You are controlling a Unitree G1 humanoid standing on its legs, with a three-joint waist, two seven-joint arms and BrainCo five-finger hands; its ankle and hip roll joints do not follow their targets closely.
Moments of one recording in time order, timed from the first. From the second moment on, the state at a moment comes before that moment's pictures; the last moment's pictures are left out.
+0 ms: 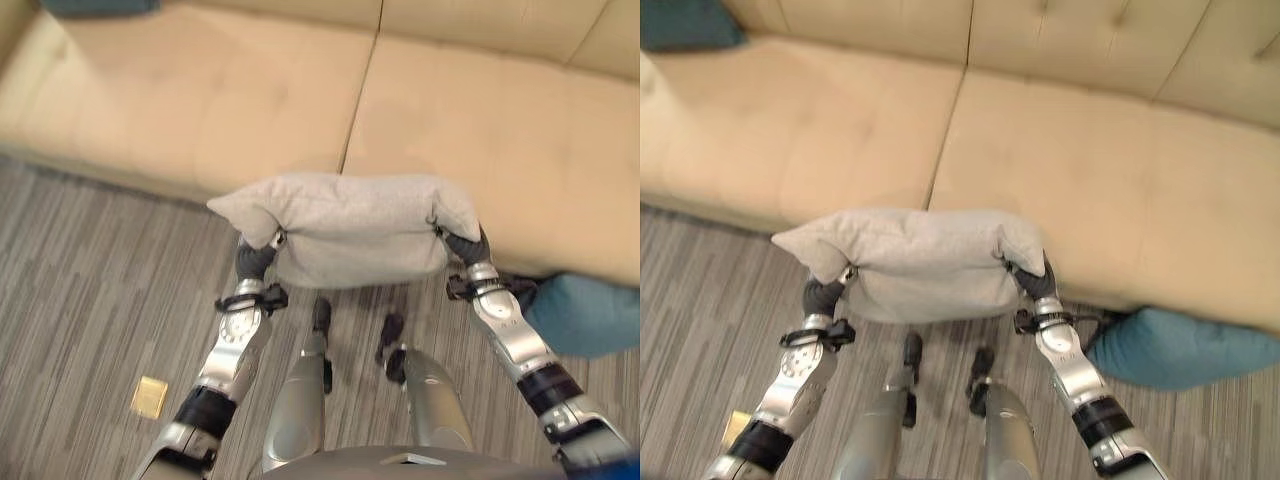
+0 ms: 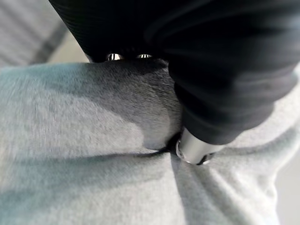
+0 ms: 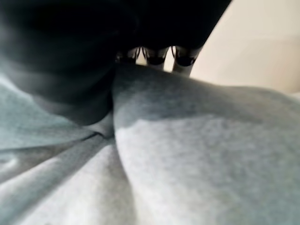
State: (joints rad) left arm -0.04 0.32 -0.26 0.21 -0.49 -0.29 0.31; right arm -0.18 -0.39 0.32 0.29 0.21 -0.22 -0.27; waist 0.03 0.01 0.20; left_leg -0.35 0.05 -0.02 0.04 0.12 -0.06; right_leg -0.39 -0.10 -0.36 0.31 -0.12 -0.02
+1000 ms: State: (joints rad) left arm 0.06 0.31 -0.23 0.25 -0.44 -0.24 0.24; right arm -0.09 -0.32 0.26 0.25 0.17 -0.16 -0.20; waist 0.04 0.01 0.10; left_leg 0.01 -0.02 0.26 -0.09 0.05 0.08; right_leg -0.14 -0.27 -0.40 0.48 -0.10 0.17
